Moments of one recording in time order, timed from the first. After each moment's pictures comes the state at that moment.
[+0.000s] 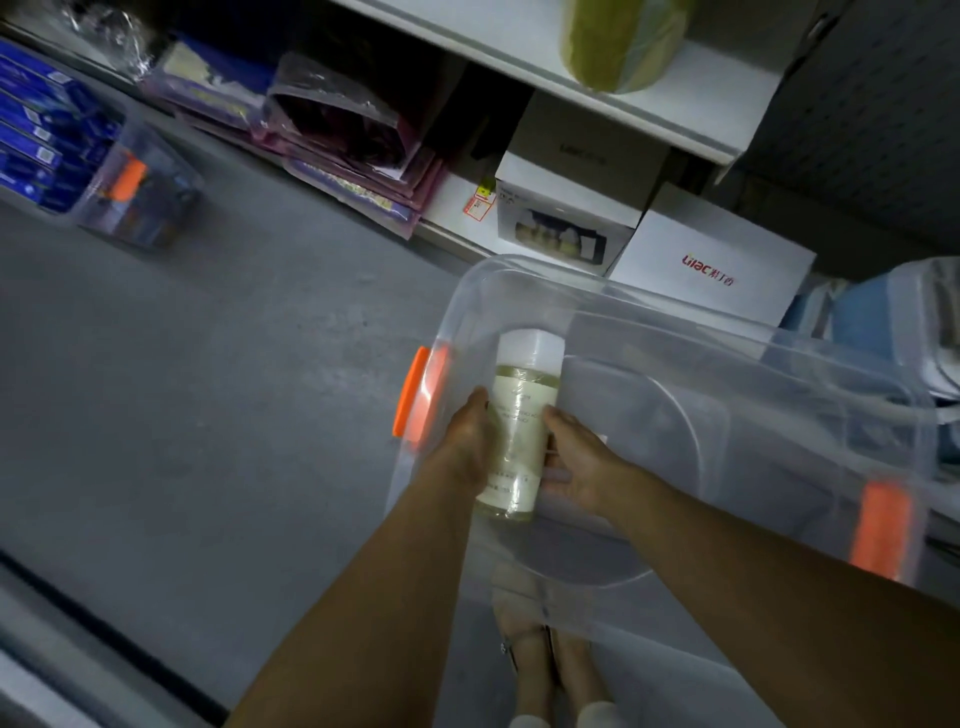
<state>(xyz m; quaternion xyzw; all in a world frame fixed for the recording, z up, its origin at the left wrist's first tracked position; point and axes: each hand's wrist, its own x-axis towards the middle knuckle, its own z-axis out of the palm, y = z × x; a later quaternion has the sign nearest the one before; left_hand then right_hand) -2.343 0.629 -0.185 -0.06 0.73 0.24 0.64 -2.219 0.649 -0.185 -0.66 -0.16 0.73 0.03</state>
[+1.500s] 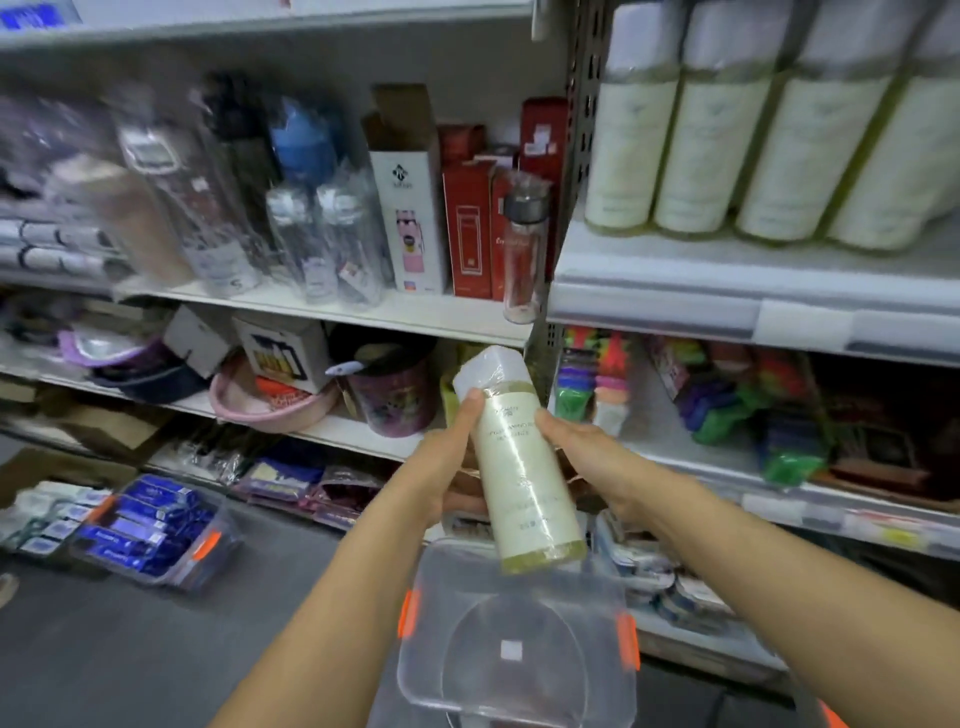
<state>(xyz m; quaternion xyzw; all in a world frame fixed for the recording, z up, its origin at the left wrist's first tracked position) -2.274 0.622 0.384 0.34 0.64 0.35 0.59 -2.100 0.644 0.373 -0.57 -0.51 0.59 0.24</state>
